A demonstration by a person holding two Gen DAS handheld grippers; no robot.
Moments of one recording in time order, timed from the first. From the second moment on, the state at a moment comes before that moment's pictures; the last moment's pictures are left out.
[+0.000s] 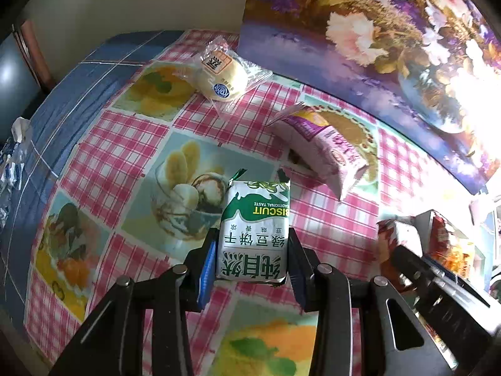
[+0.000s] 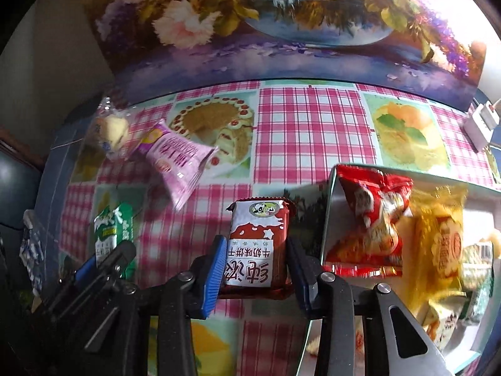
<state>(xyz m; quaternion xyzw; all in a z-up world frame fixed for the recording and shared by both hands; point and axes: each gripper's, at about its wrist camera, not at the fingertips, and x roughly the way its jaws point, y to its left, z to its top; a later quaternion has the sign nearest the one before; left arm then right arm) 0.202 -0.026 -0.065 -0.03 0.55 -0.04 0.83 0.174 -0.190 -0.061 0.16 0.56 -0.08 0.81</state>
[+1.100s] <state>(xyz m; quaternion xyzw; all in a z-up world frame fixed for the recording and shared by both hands) 0.120 -0.113 0.015 -0.01 0.51 -0.10 0.85 0.048 -0.261 0.004 0.26 0.48 -0.15 0.82</state>
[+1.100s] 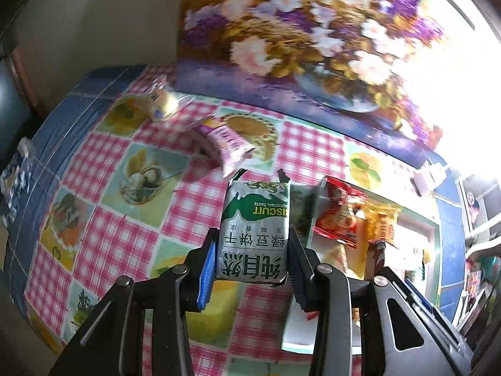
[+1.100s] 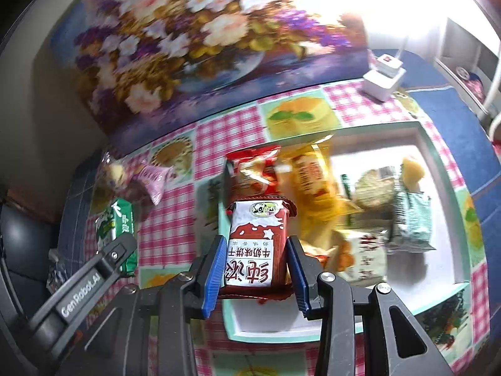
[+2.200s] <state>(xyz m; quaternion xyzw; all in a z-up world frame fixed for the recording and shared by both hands) 0.055 -0.219 -0.014 0.10 0.54 -0.21 0.81 -0.030 -0.368 0.007 0.34 0.44 -0.27 0.79</state>
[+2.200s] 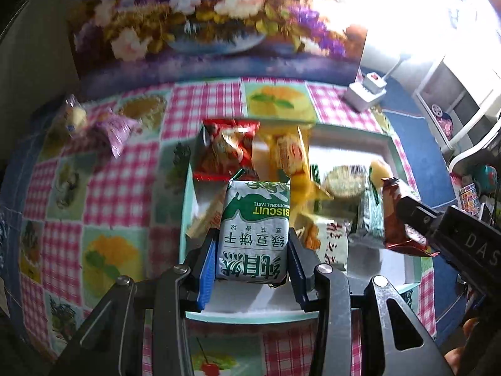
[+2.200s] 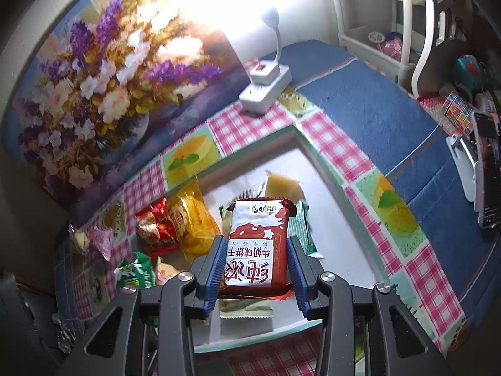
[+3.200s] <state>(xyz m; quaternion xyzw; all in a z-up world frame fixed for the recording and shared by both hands) 0.062 -0.221 -0.060 0.10 0.61 -0.20 0.76 -0.017 -0.366 -0.044 0.34 0.52 -0.26 0.74</state>
